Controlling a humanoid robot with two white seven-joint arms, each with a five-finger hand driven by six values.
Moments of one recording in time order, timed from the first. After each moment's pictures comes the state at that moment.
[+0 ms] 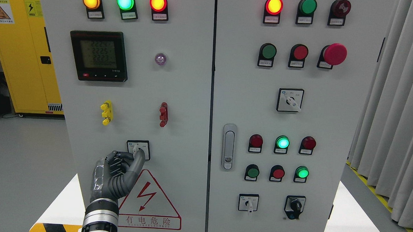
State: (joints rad) left arm -0.43 -0.10 -0.05 -1.92 -0.13 0.62 0.27; right arm 0.10 0.12 -0.16 -0.19 0.12 0.01 -0.20
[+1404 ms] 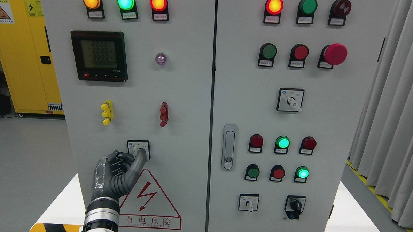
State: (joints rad) left arm -0.44 -0.10 -0.05 -1.91 -0.13 0.63 0.27; right arm 0.10 0.12 -0.16 -0.19 0.12 0.01 -0.20
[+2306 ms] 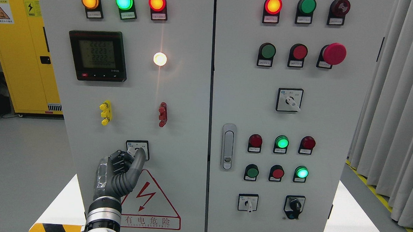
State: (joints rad) left arm -0.44 -0.10 -0.06 -1.91 -0.13 0.62 0.27; right arm 0.10 0.12 -0.16 -0.19 0.12 0.01 -0.20
